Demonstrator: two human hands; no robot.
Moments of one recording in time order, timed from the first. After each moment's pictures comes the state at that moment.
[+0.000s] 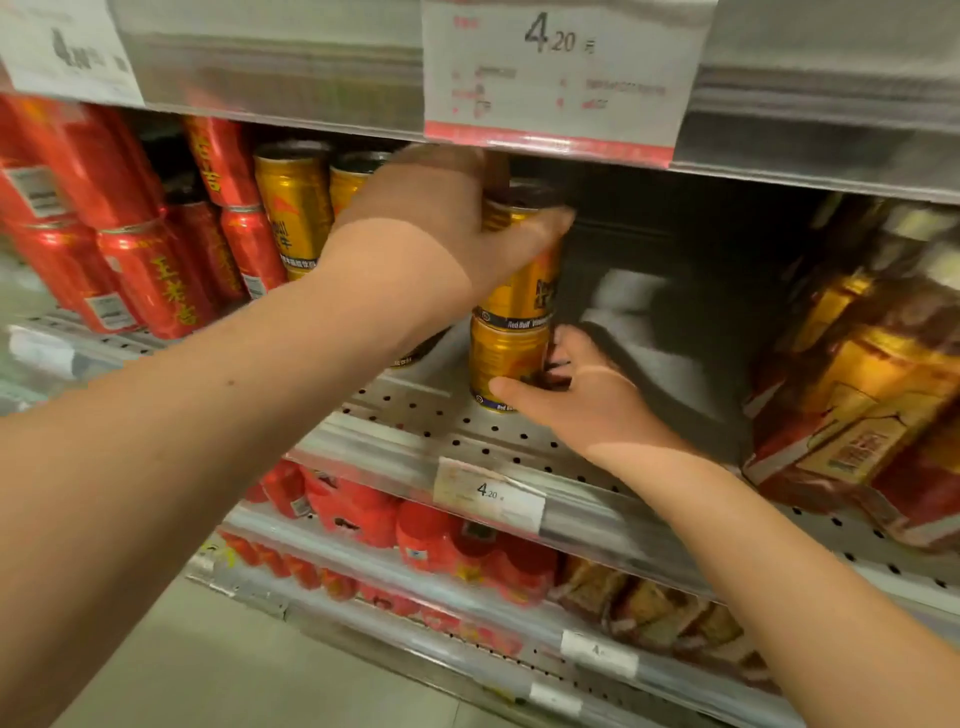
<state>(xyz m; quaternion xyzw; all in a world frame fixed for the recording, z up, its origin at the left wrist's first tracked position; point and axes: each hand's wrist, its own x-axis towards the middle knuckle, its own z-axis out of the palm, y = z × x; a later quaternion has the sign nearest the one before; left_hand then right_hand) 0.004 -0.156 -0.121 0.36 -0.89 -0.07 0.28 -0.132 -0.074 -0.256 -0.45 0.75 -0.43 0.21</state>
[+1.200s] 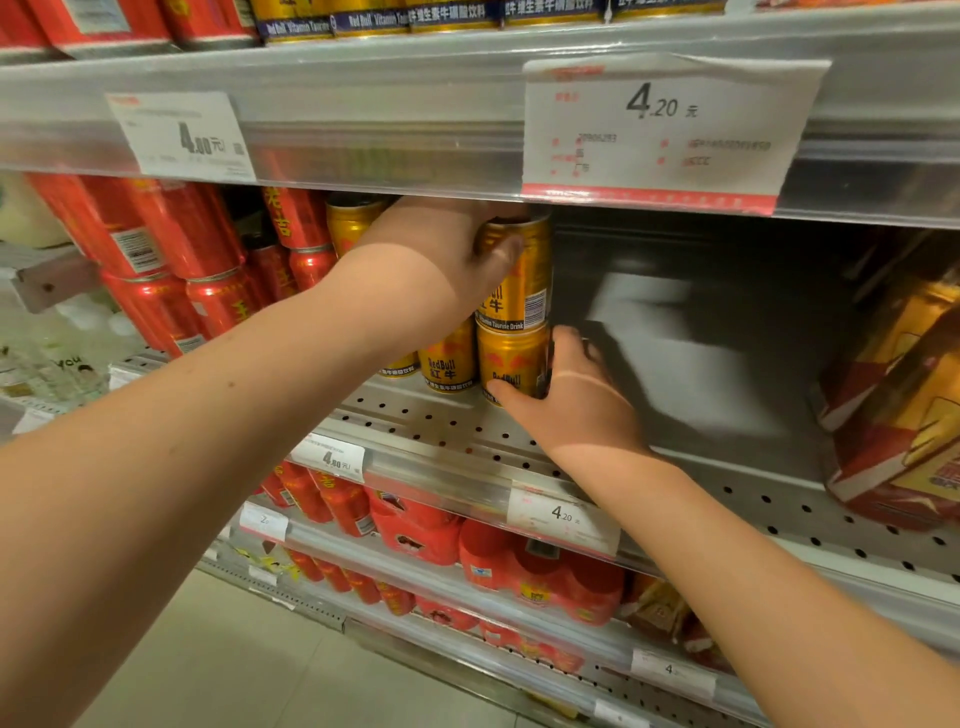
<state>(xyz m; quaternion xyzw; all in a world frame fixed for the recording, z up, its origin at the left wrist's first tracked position) 0.036 -0.194 -0.109 0.33 -0.92 -0.02 0.20 -0.080 -0.122 -0.247 -0.43 0.82 -0.35 0.09</state>
